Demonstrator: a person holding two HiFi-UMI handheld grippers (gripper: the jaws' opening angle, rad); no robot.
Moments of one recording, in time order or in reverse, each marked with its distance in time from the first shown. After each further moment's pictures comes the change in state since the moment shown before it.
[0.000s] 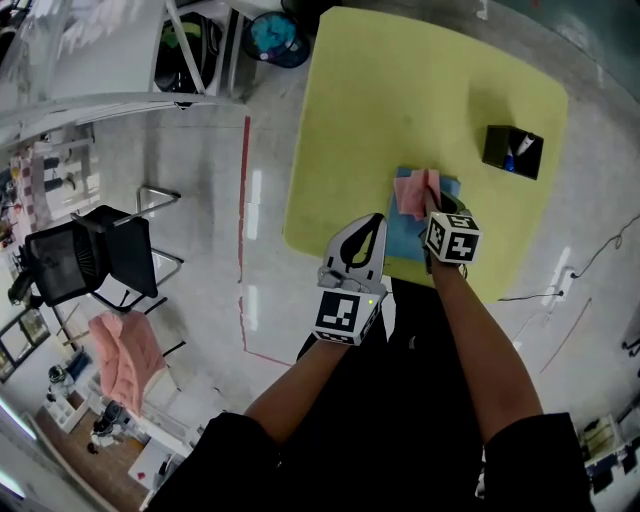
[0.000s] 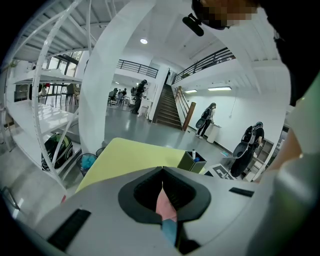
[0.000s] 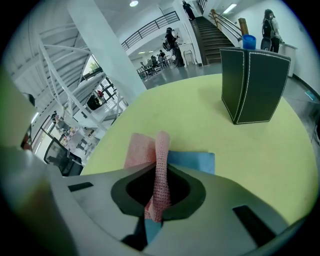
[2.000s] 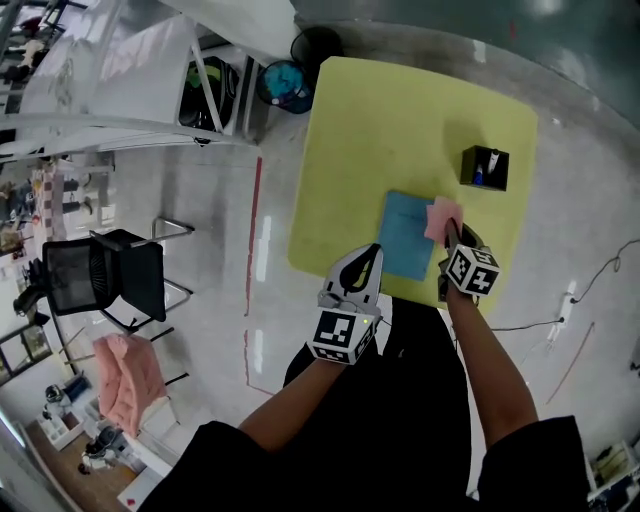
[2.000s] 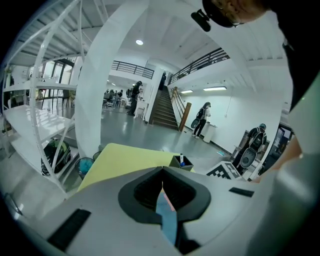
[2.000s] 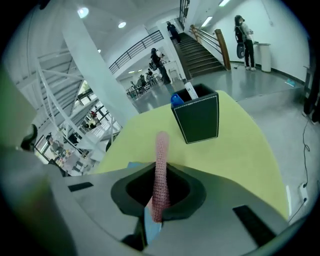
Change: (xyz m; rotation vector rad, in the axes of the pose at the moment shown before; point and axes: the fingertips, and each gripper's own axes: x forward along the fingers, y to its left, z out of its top) left arm -0.039 -0.059 0.021 0.029 -0.003 -0.024; right arm -0.098 -0.062 0.014 0.141 -0.186 -0.028
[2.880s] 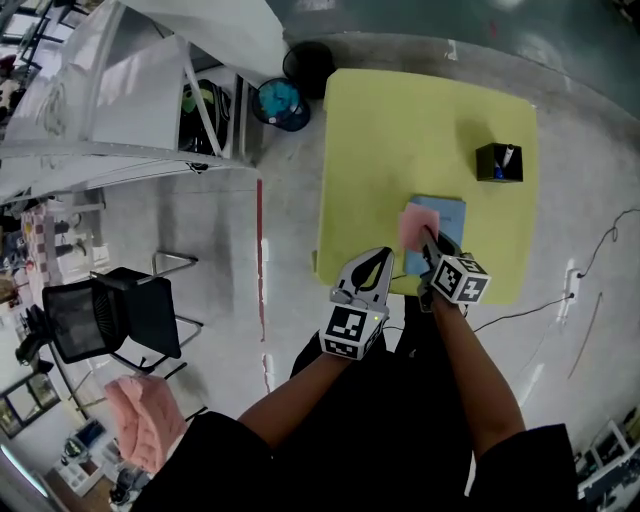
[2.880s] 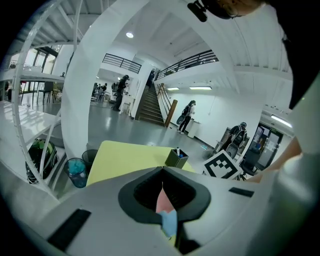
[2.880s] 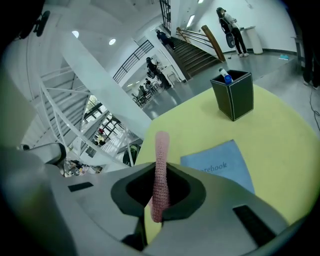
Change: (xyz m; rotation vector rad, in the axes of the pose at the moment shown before) left arm -0.031 0.071 -0.007 0.061 0.050 -0.206; right arm 0.011 0.156 -0.026 0.178 -0.072 0.129
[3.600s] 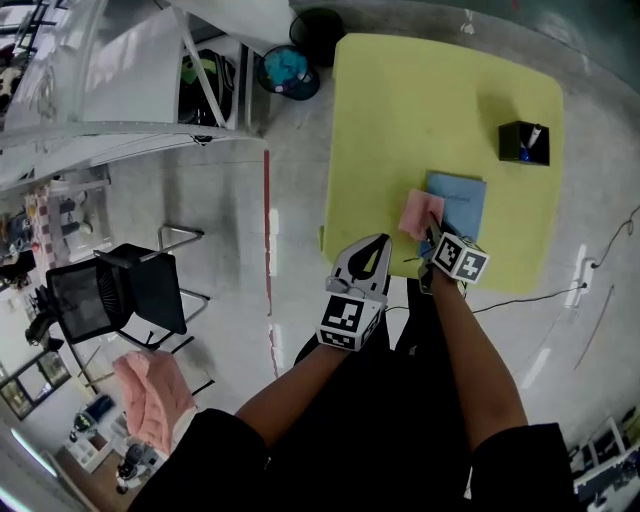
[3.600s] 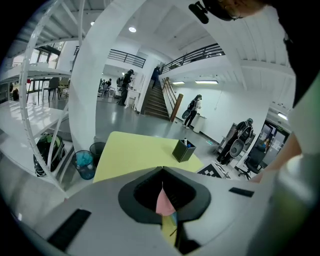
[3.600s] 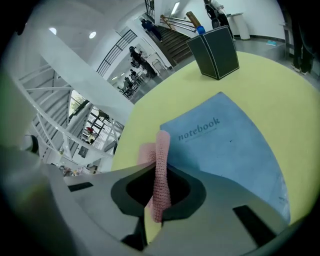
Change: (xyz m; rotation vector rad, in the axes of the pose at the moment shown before) left arm 0.000 0.028 -0.040 -0.026 0.065 0.057; right arm 0.050 -0.050 -0.066 0.133 0.102 -0.105
